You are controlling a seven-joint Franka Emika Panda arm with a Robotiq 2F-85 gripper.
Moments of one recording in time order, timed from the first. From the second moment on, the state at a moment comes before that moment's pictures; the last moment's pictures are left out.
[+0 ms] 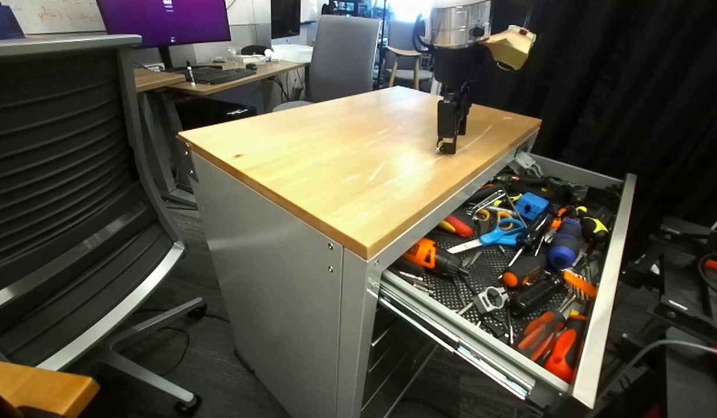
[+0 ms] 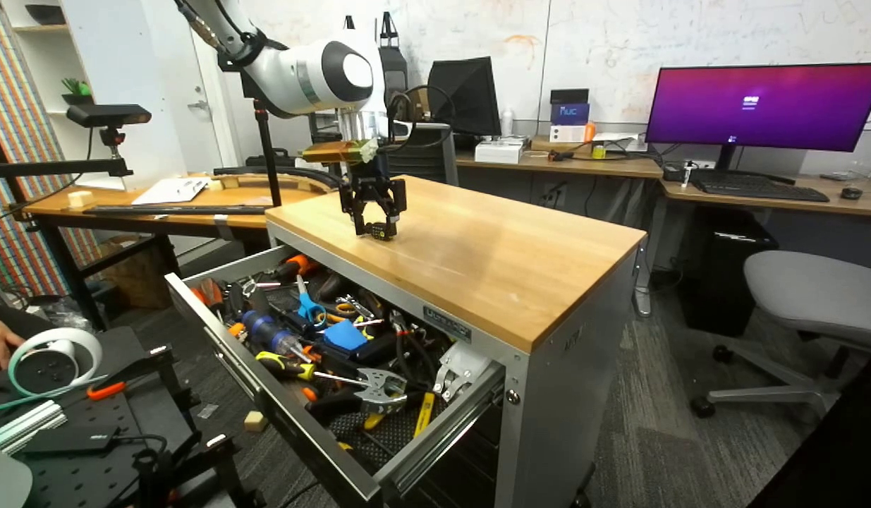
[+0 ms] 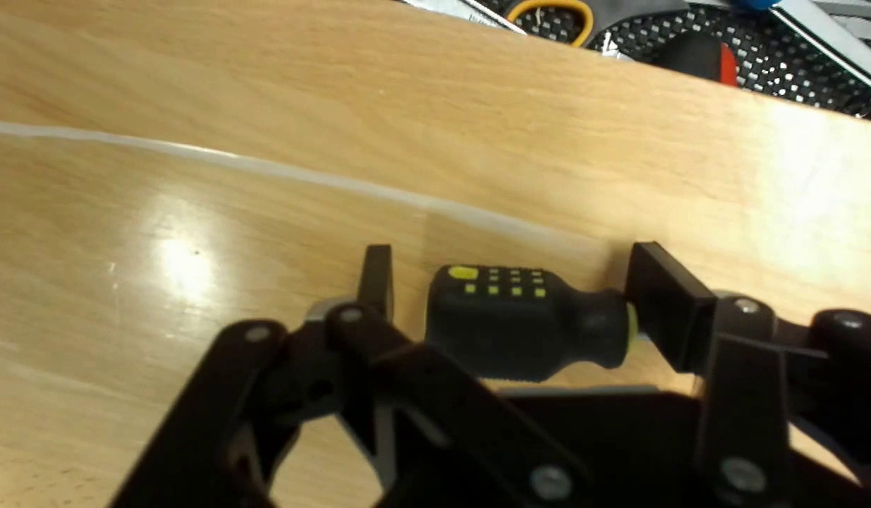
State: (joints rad) arm 0.13 0.41 0.06 -1.93 -0.29 2.19 0.10
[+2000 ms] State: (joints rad) arm 0.13 0.10 0.07 -2.48 -0.24 2.15 0.27
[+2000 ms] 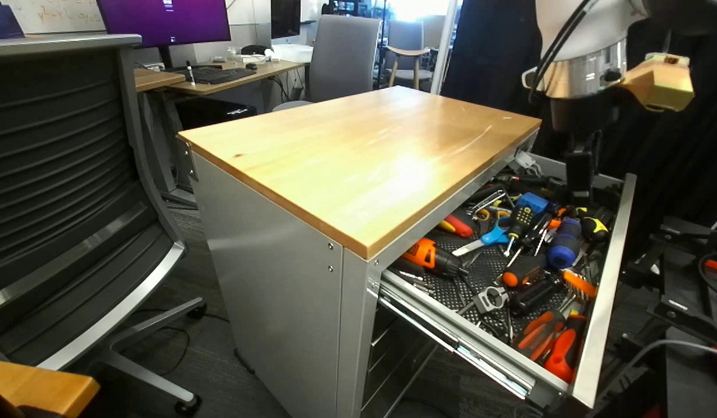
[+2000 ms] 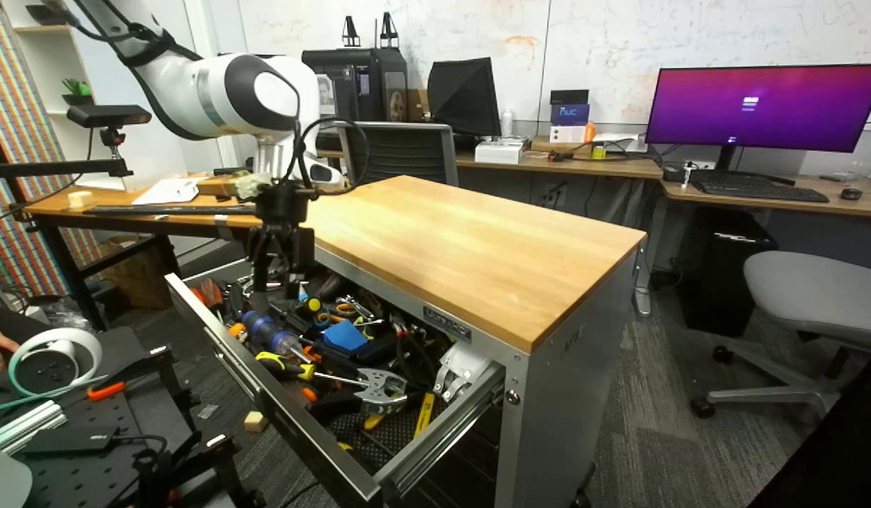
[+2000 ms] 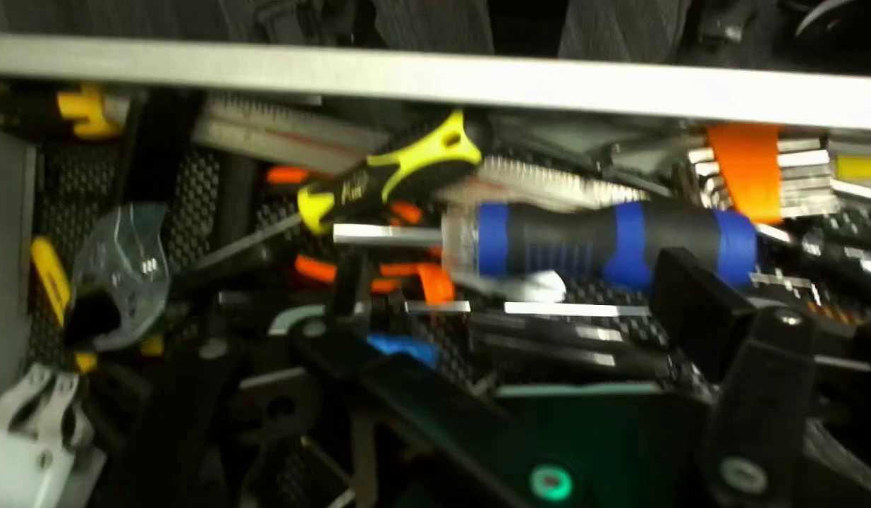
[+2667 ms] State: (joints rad) arm 0.05 0.24 0.02 -2.56 -0.10 2.09 0.25
